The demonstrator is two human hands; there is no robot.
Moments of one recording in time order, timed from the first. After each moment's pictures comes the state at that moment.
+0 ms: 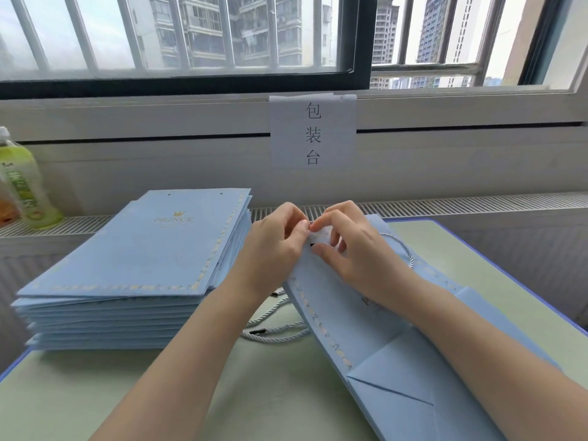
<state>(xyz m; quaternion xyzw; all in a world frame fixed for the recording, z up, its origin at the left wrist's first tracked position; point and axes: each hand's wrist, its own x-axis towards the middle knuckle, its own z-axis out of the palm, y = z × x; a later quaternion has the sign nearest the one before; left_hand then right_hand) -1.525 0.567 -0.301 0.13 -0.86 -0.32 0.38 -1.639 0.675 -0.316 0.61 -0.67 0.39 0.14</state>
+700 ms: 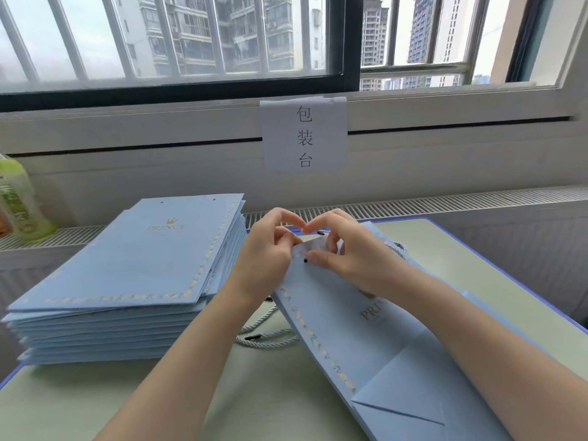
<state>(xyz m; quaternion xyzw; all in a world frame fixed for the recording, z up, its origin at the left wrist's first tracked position) -1.526 0.572 -0.303 0.16 -0.82 -0.44 0.34 -1.640 0.681 -0.305 0.60 -0.68 0.42 0.01</state>
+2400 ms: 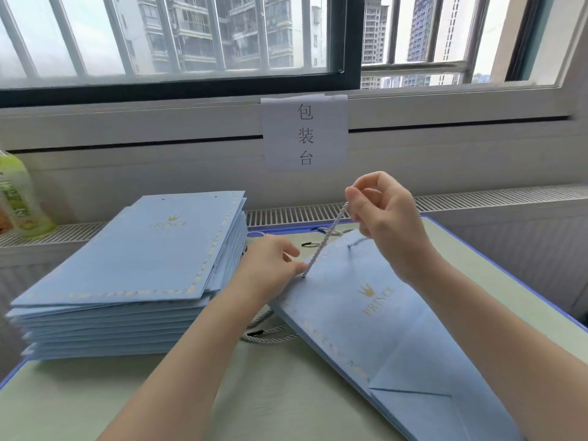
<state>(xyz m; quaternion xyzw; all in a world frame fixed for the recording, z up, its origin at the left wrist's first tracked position) -1.528 0.566 -0.311 0.28 -0.89 -0.31 0.20 -1.644 0.693 -0.284 0.45 -0.57 0.68 -0.01</state>
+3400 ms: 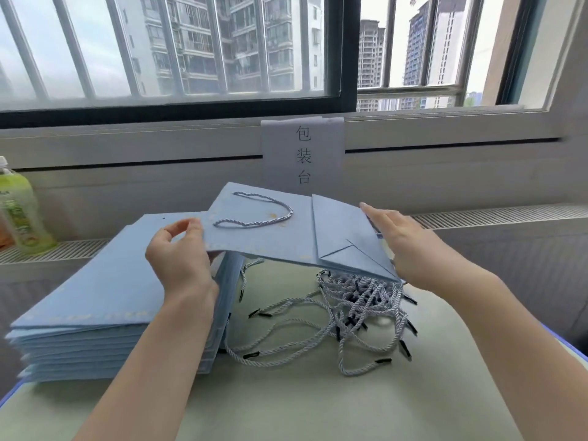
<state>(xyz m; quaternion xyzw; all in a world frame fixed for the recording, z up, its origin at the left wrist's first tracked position) -1.500 0.529 -0.279 0.34 -0.41 -0.58 0.61 -1.695 0.728 -0.282 0.48 -0.87 0.09 0.11</state>
